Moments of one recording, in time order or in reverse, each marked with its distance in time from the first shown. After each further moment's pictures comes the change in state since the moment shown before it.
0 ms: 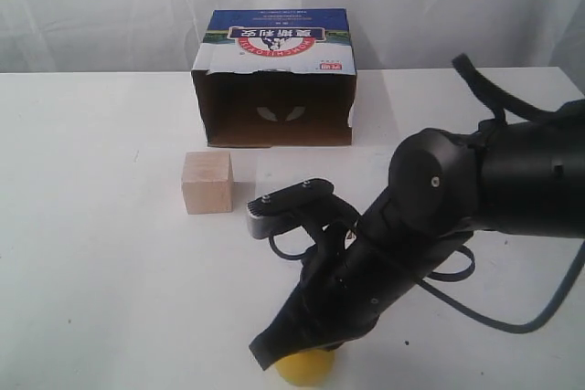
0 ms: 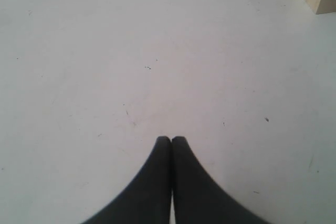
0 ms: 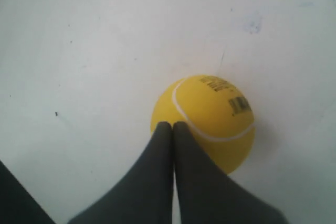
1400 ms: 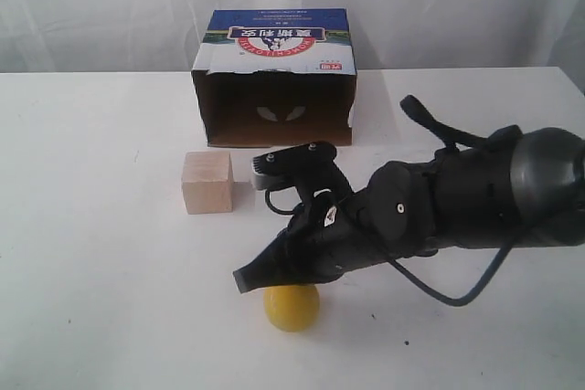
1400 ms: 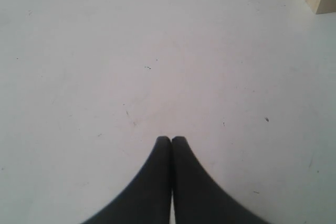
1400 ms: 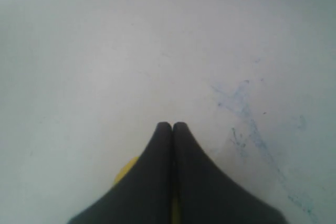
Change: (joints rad) left arm 0.000 0.000 0.000 0.000 0.000 0.000; right arm -0.005 0.123 0.001 -0.054 -0.463 0.112
